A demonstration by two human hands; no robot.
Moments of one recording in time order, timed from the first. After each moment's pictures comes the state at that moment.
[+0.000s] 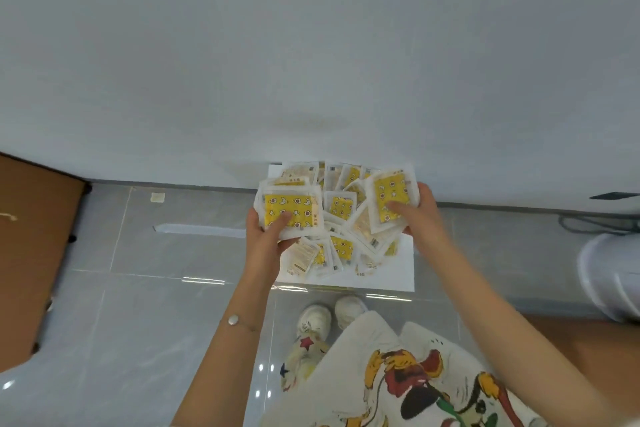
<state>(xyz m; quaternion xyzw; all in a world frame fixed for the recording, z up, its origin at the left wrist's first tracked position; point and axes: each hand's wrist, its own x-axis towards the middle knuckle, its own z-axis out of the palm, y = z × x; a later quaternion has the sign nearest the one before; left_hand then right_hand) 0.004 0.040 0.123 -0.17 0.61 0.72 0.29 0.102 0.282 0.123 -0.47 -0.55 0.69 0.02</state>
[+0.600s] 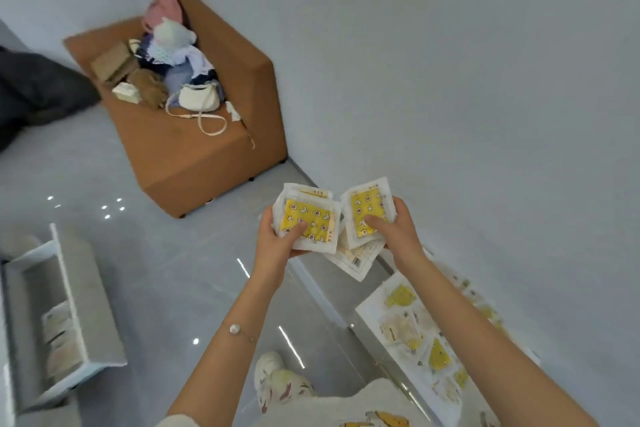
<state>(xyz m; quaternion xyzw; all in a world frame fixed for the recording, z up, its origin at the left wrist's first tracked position) 0.087 -0.243 0.299 -0.25 0.59 0.77 -0.09 -0.004 -0.049 0.299 -0.06 -0.71 0.68 -0.19</state>
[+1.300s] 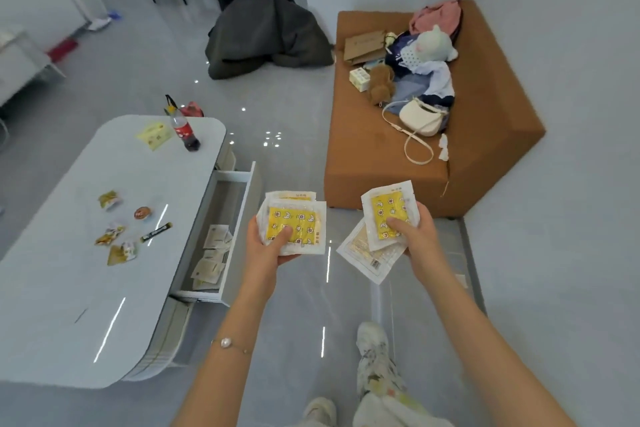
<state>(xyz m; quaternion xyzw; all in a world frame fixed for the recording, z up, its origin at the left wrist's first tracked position) 0.190 -0.641 0.280 -0.46 0.41 0.68 -0.39 -0.045 -0.534 0.294 0.14 -0.66 0.61 -0.41</state>
